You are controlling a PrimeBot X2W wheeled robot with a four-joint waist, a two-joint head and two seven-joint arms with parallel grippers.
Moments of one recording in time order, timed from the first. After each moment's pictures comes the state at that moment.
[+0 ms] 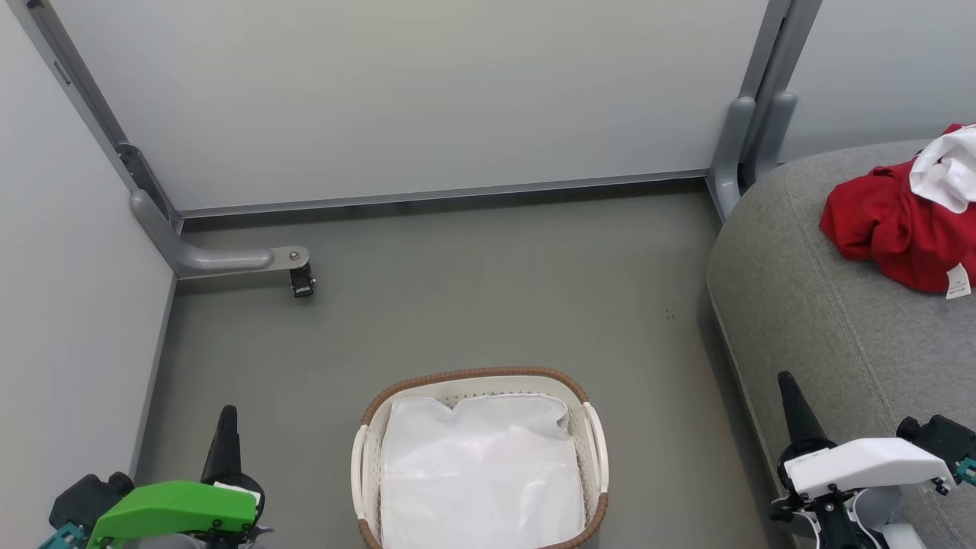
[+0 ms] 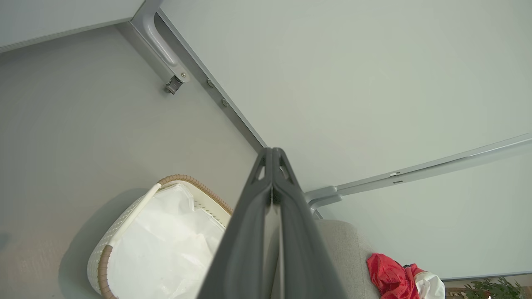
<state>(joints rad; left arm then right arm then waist) -0.03 0.07 0.01 0.29 -1.13 -0.09 -0.03 -0.06 -0.06 -0.02 0.26 1.07 0.13 -0.05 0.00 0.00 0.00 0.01</state>
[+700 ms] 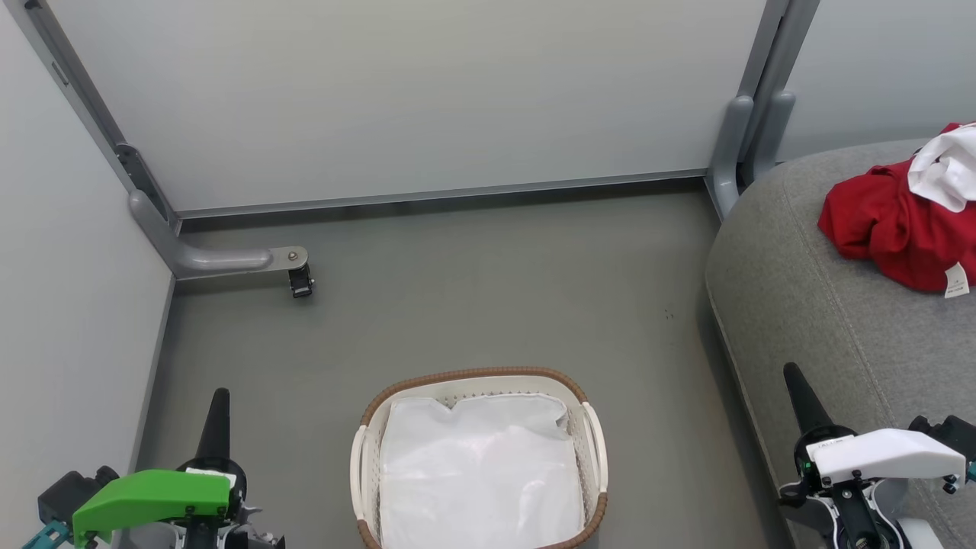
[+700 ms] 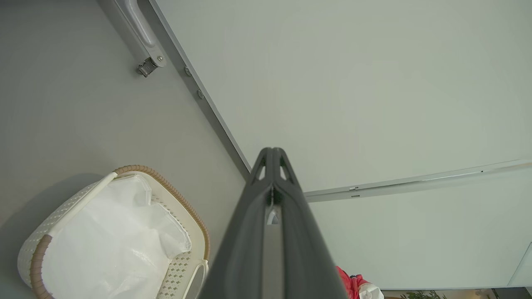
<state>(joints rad) -0.06 0.06 0.05 0.27 -1.31 -0.10 0.02 -0.07 -0.06 -0.05 0.26 1.28 0.13 0.01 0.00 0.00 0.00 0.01</state>
